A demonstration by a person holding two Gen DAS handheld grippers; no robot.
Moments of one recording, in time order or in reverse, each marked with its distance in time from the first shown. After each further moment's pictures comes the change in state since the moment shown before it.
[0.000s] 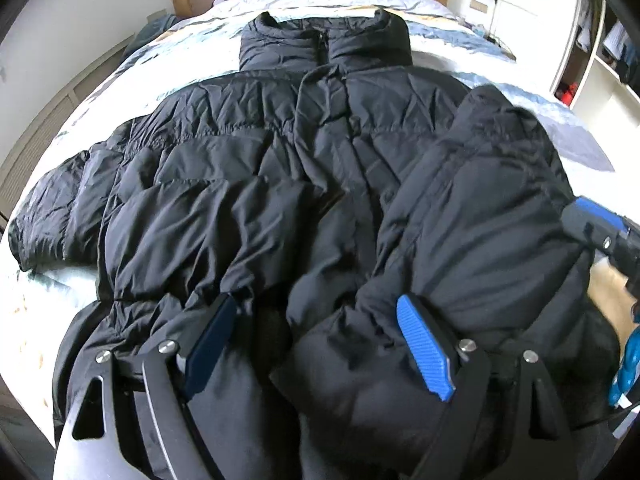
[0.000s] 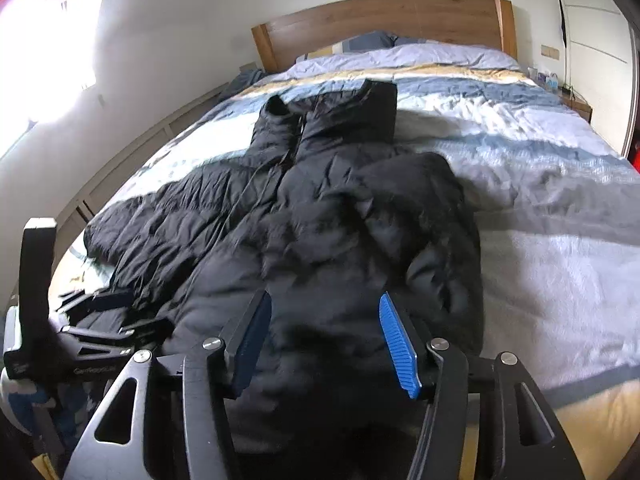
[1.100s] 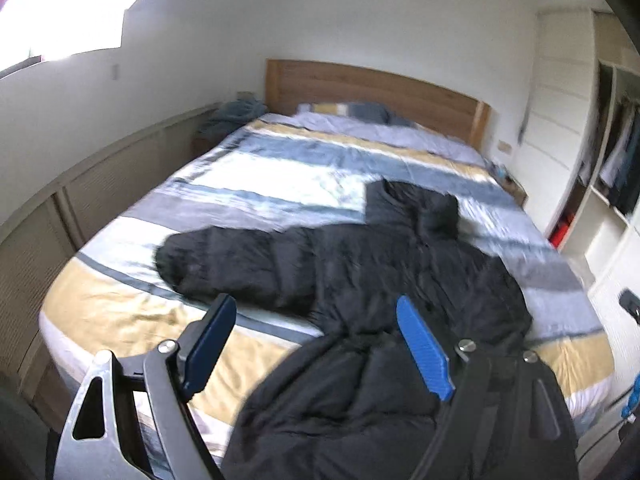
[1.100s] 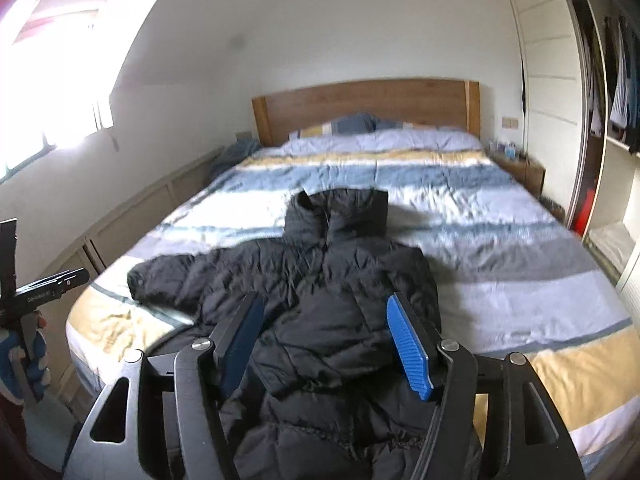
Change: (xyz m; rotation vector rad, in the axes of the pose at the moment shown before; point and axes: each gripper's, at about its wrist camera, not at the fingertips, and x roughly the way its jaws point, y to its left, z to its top) left arm -0.274 0.239 -0.065 -0.265 -0.427 0.014; right arm -0.238 0.131 -0.005 -0.027 -0.301 -0.126
